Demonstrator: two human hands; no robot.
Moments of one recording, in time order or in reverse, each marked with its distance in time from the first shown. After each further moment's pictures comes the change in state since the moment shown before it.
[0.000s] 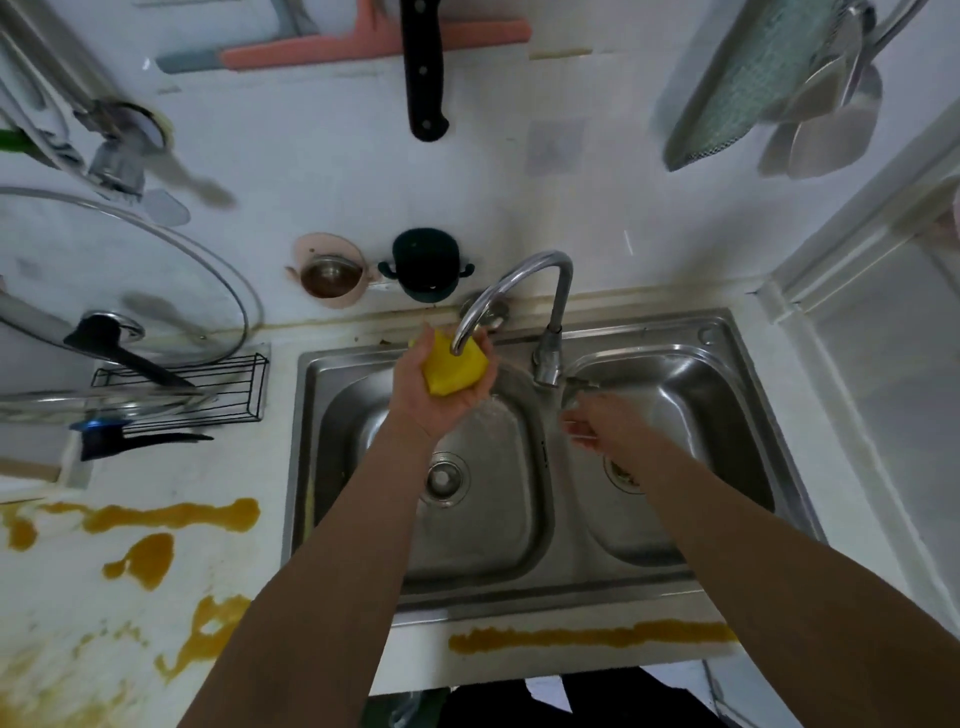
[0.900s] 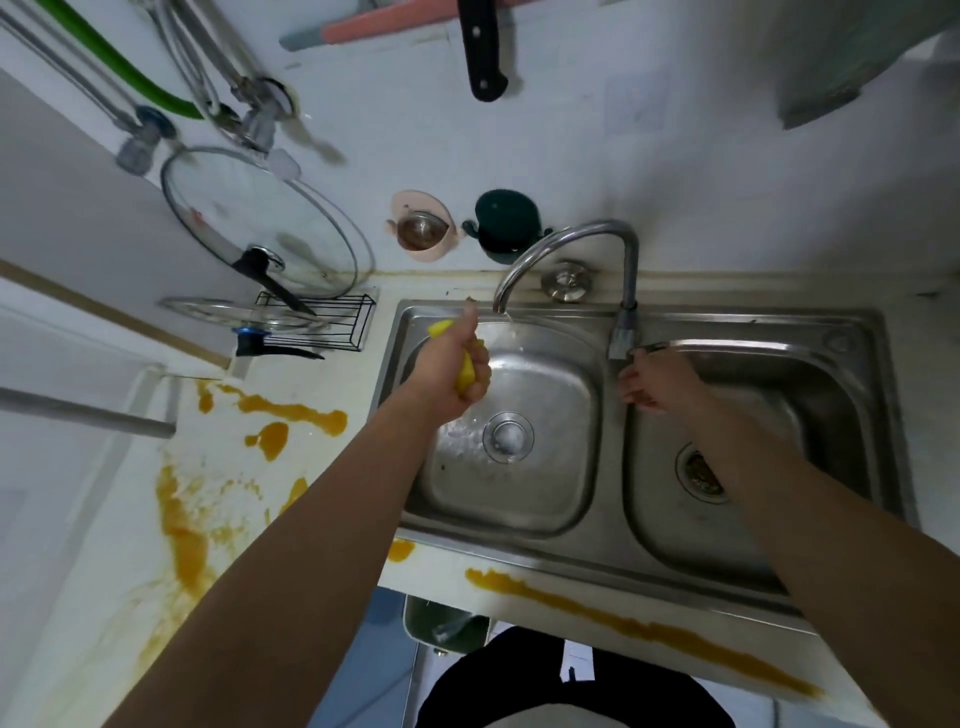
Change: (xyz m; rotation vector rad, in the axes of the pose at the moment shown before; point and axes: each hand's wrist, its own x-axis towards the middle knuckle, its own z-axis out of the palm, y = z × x) left_hand -0.060 -0.011 0.015 0.537 0.590 0.202; right_hand 0.055 -0.018 -0.009 -0.290 -0.231 -0.083
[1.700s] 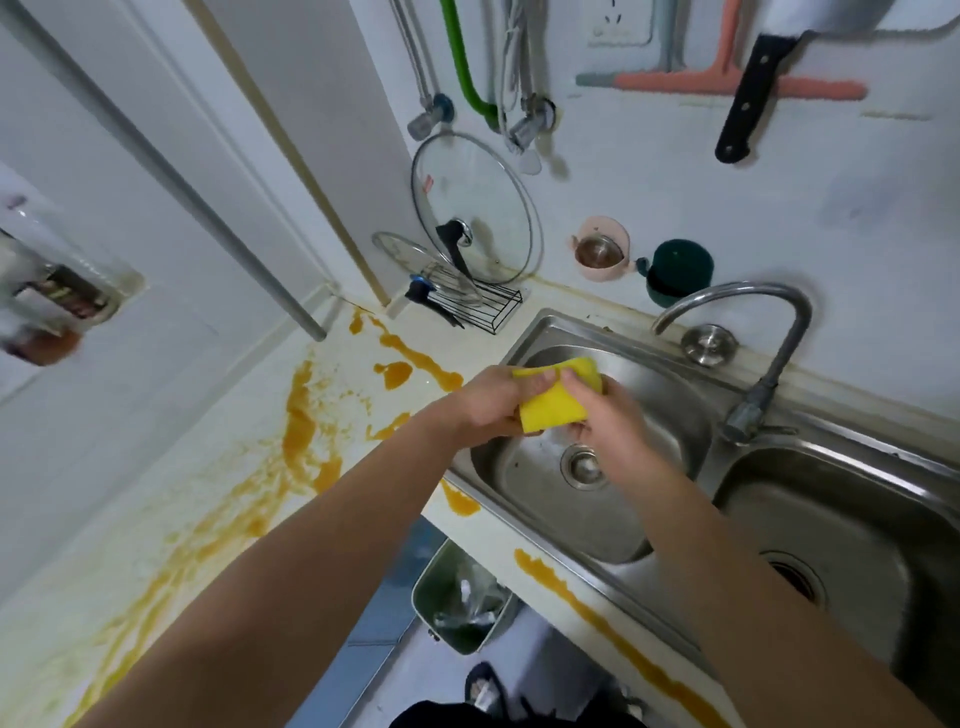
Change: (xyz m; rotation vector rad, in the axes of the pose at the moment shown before) left_hand -0.117 -0.028 -0.095 0.281 -0.141 0.199; right_hand -0.153 -0.022 0.167 0.185 -0.408 -0.336
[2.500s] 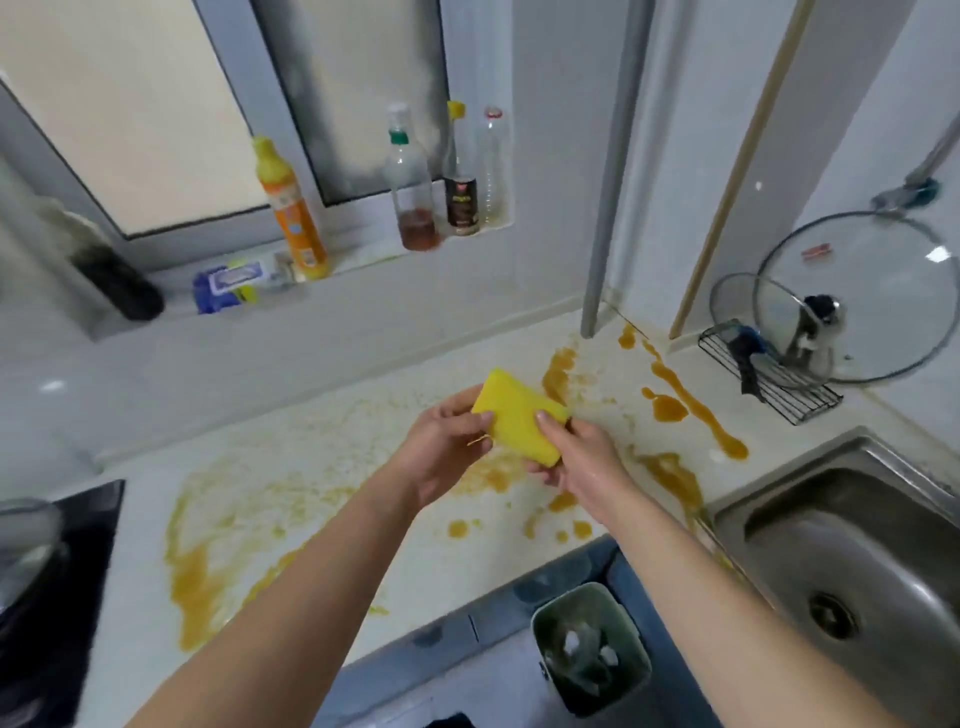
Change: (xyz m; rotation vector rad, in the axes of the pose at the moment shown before) left_hand -0.334 -0.211 -0.344 -0.674 0.494 0.431; right_hand -0.145 0.154 0.432 -0.353 -0.553 0.067
